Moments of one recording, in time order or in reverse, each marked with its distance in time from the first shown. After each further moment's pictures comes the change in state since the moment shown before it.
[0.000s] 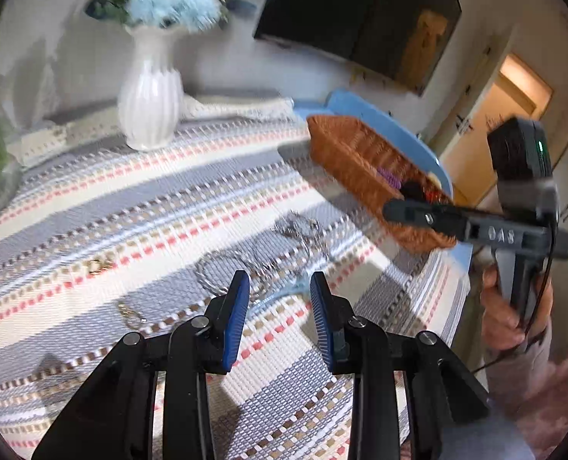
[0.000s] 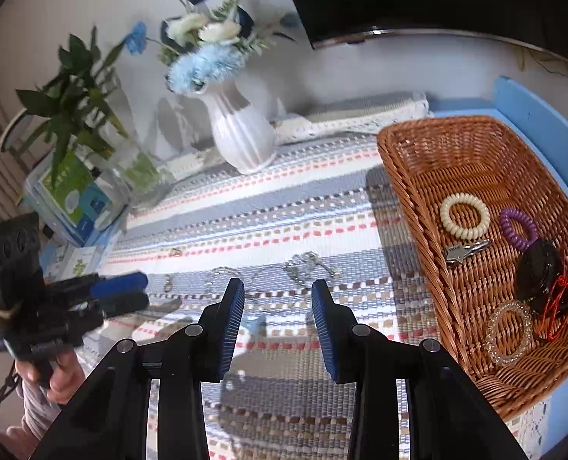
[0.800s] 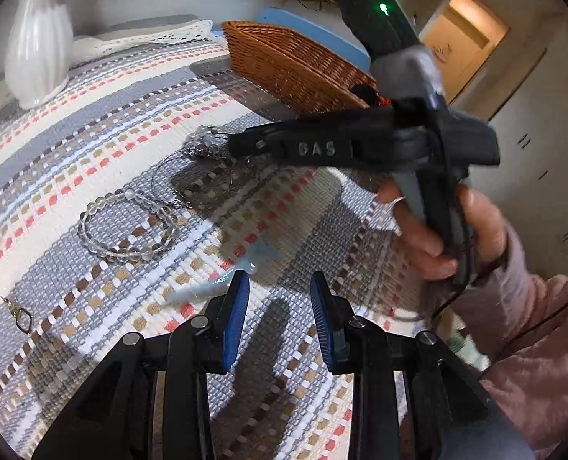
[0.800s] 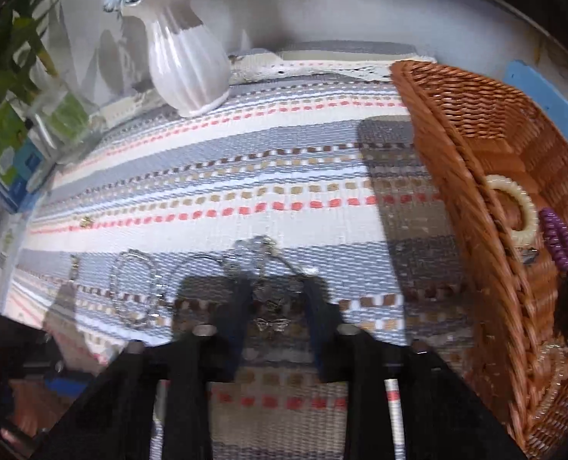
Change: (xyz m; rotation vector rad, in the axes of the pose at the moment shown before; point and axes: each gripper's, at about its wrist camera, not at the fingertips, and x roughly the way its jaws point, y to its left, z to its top) left arm 0.068 -0.035 -0.026 0.164 0.237 -0.178; right arm 0.103 -0.011 0.002 -0.072 0.149 -0.195
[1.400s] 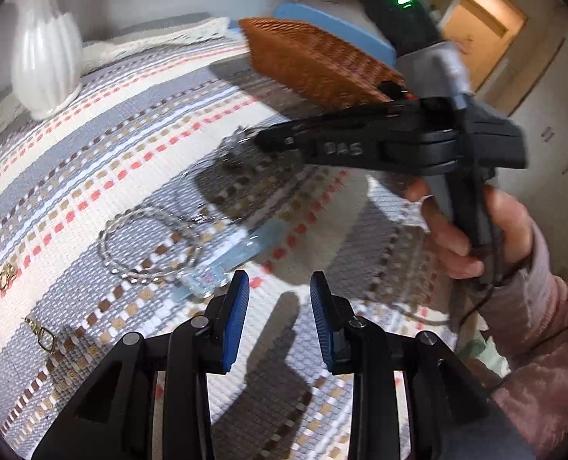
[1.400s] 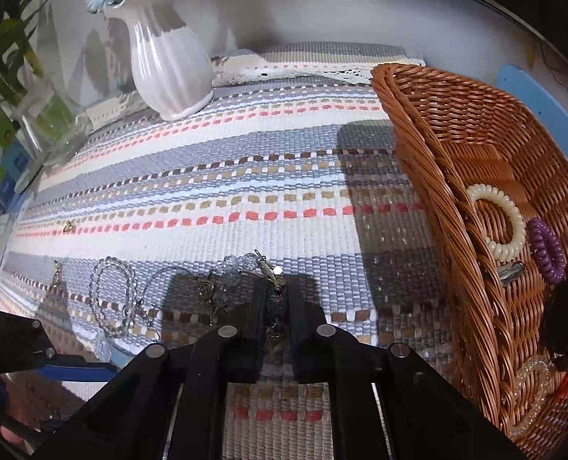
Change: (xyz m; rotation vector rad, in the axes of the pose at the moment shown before) left arm 0.010 0.005 0.016 0.007 0.018 0.078; right arm 0.004 -0.012 0.006 -0.012 -0.002 -0.031
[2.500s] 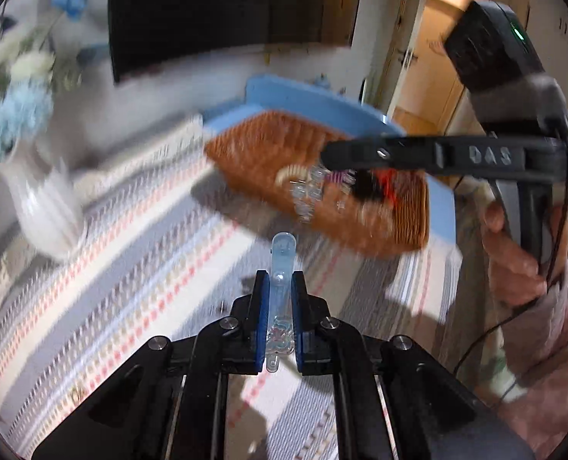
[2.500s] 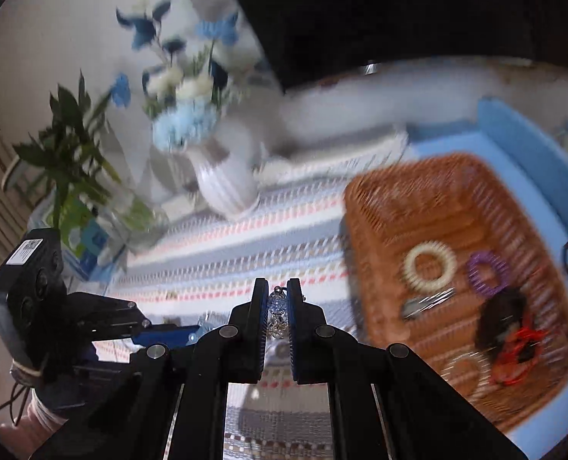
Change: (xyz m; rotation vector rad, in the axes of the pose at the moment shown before) left arm -0.041 -0.046 0.079 0.167 -0.187 0.093; right arm -0.139 -0.051 0.005 0.138 -0.258 0.241
